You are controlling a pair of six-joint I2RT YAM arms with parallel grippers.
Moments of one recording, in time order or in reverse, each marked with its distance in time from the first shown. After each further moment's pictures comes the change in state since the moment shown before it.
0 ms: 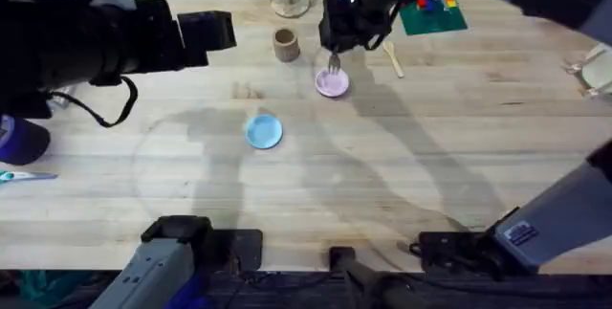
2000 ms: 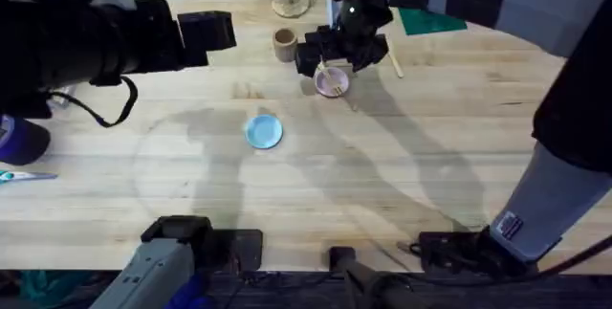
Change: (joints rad) left arm 0.000 0.000 0.000 0.000 0.000 0.000; right arm 0.000 0.162 0.000 0.007 0.001 -0.015
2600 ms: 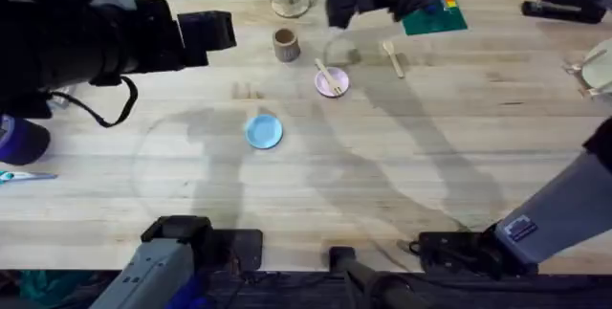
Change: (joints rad) left arm 0.000 0.000 0.000 0.000 0.000 0.000; right arm -0.082 -0.132 0.156 -0.155 0.213 -0.089
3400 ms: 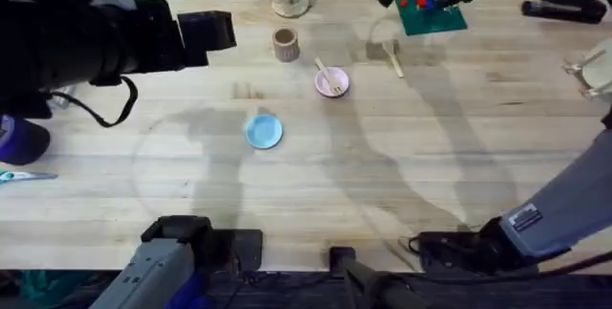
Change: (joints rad) left arm 0.000 0.000 0.000 0.000 0.000 0.000; right arm -0.254 0.015 0.002 0.057 -0.110 -0.028
